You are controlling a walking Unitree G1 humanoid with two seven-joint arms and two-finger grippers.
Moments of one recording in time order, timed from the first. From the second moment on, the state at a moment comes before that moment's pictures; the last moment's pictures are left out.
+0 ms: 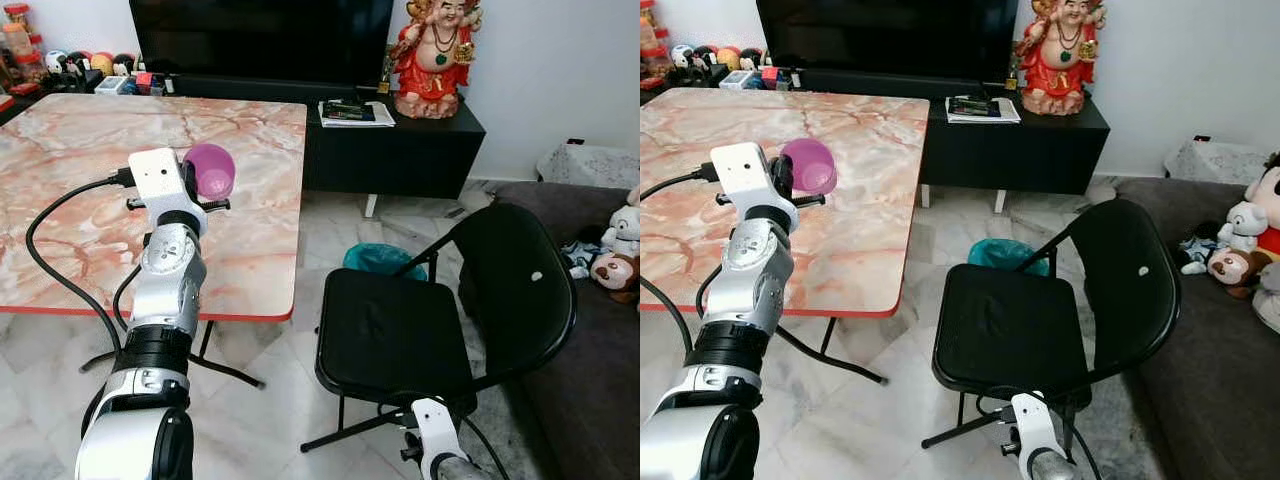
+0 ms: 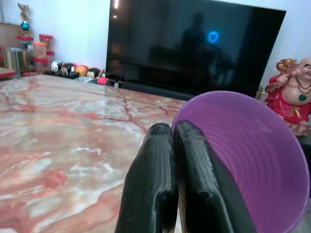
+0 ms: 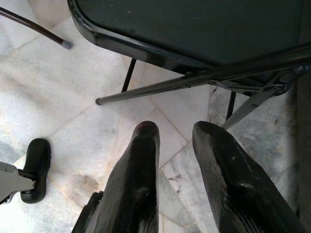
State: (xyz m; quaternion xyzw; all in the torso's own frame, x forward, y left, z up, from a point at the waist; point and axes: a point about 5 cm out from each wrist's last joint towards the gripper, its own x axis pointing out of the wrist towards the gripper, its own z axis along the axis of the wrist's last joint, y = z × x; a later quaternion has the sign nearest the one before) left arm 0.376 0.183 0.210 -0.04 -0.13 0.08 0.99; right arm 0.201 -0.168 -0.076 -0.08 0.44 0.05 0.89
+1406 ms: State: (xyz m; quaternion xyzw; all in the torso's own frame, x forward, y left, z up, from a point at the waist) left arm 0.343 0.267 0.216 0.07 -0.15 0.21 0.96; right arm 0.208 -0.154 -0.073 -0.06 0.42 0.07 0.90
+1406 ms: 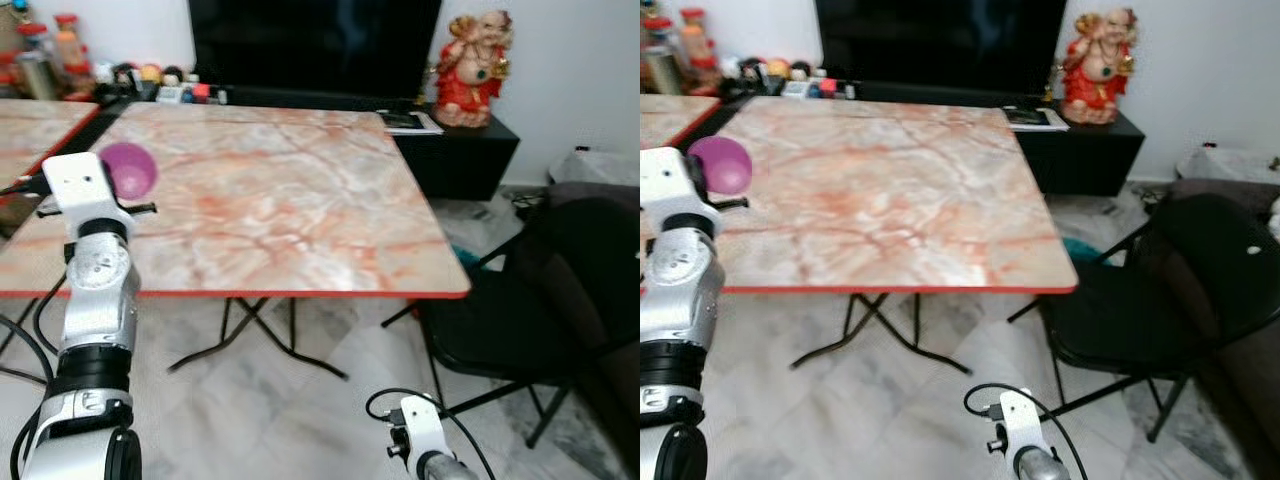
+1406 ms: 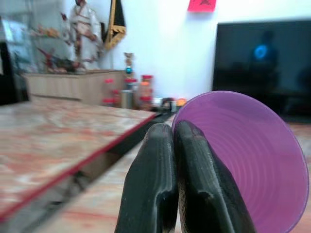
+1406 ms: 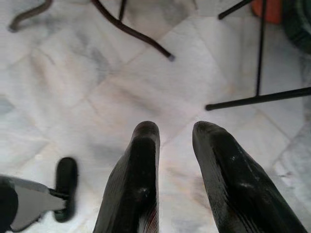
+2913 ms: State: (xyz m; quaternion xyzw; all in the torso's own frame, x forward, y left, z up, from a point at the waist) left arm 0.263 0.214 -0.023 0.09 0.30 0.10 0.94; right arm 0.202 -0.164 -0.076 -0.07 0.43 0.05 0.90
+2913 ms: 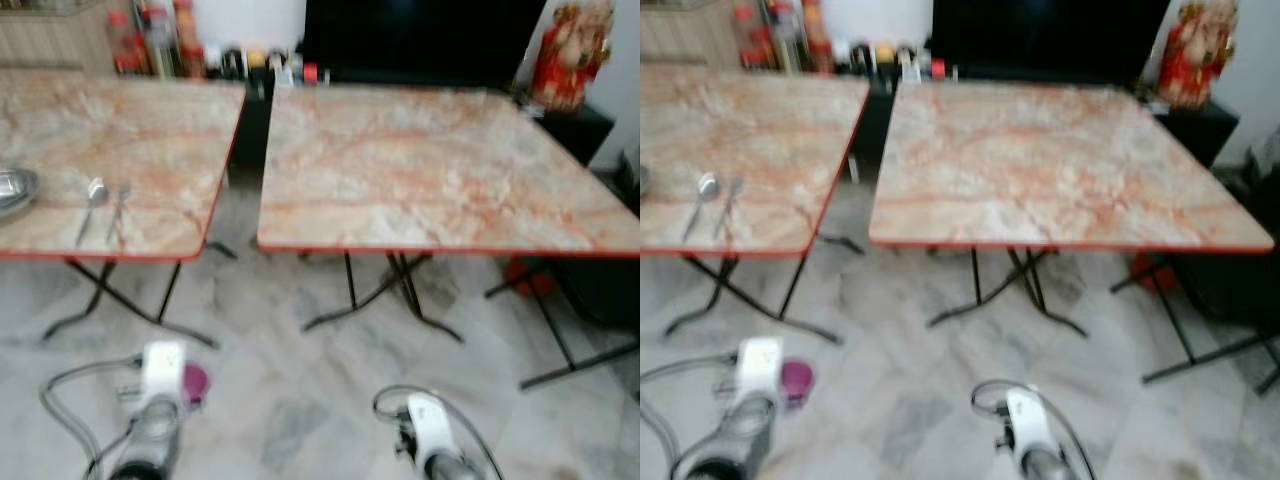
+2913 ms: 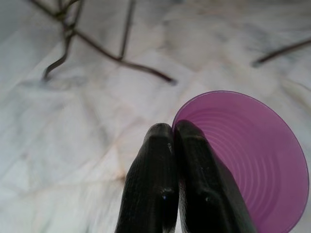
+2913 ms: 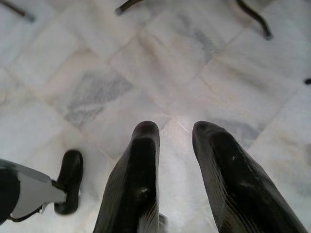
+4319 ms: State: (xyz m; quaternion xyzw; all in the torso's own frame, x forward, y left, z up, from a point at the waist) left arm 0.249 0.209 -0.039 0.07 0.35 0.12 0.93; right arm 0.201 -0.166 -0.076 -0.06 0.43 0.04 0.90
